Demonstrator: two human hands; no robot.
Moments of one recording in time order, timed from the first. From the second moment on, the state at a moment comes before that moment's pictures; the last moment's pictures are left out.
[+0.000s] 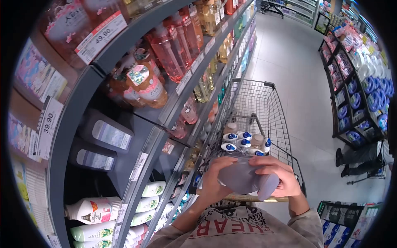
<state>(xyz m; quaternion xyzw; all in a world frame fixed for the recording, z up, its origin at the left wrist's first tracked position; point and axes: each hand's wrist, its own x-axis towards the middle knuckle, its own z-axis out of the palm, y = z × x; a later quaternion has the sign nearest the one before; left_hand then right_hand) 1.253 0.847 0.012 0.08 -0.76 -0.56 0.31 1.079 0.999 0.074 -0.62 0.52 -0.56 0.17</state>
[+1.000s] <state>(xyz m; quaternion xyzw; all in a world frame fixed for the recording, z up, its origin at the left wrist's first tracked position) 1.292 0.892 -0.100 0.40 -0.88 -0.21 0.15 0.869 0.894 -0.200 -0.45 0.81 -0.37 0.12</state>
